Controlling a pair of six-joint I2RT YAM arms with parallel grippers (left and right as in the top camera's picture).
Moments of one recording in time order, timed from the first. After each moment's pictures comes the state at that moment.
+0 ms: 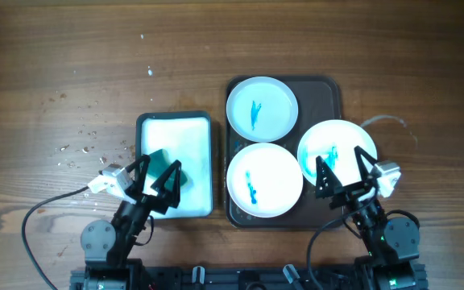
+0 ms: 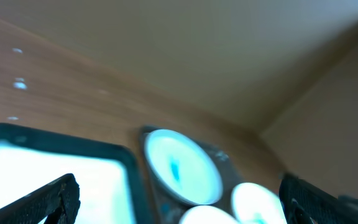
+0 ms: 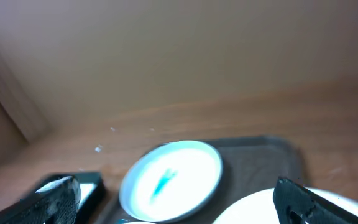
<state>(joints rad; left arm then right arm) -0.03 0.01 0.01 0.00 0.41 -0.64 0.17 0.02 0.01 0.01 -0.18 0.38</state>
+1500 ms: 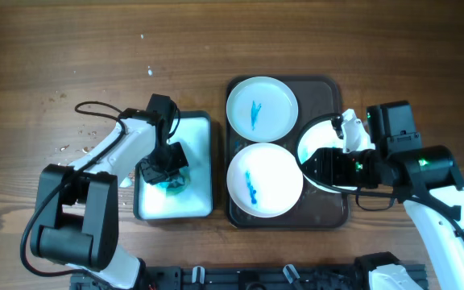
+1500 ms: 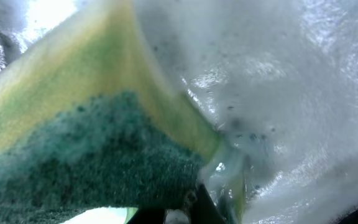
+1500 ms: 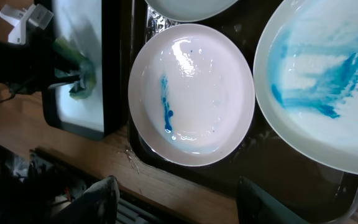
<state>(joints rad) -0.22 1.75 0.98 -0.91 0.11 -0.59 0.17 1.12 1.02 -1.13 -0.47 0.21</state>
